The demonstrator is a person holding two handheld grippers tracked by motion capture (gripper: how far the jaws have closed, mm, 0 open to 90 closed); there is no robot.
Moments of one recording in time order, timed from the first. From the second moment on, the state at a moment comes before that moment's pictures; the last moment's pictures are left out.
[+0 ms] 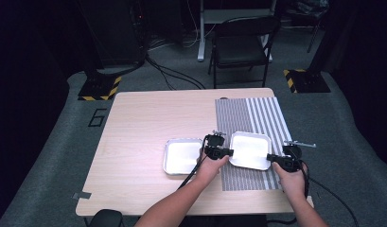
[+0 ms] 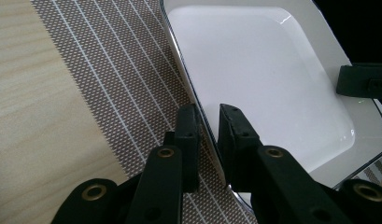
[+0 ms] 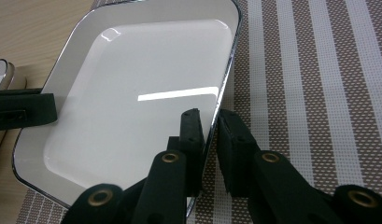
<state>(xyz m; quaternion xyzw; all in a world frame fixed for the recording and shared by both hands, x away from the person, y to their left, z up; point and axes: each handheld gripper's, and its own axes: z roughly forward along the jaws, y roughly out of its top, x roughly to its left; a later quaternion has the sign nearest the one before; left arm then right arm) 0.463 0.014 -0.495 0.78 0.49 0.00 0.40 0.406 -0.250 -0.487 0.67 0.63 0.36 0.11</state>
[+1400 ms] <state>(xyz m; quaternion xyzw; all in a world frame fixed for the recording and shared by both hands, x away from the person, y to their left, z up) 0.487 -0.007 -0.512 0.77 0.50 0.00 0.39 0.438 -0.265 -0.505 0.67 0.65 0.34 0.13</state>
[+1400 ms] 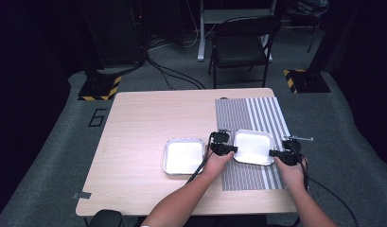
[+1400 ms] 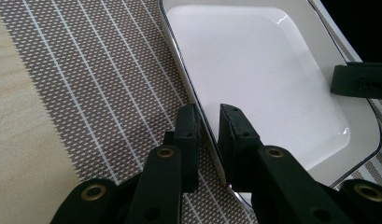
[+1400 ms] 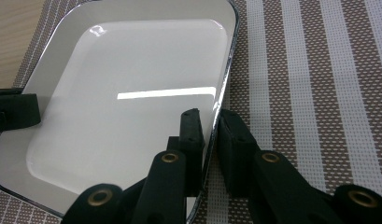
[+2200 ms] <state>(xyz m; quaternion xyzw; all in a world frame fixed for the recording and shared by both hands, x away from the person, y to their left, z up) 0.490 -0.006 -0.513 0.76 0.51 -0.01 0.40 0.459 -0.265 -0.499 0.66 0.67 0.33 0.13</state>
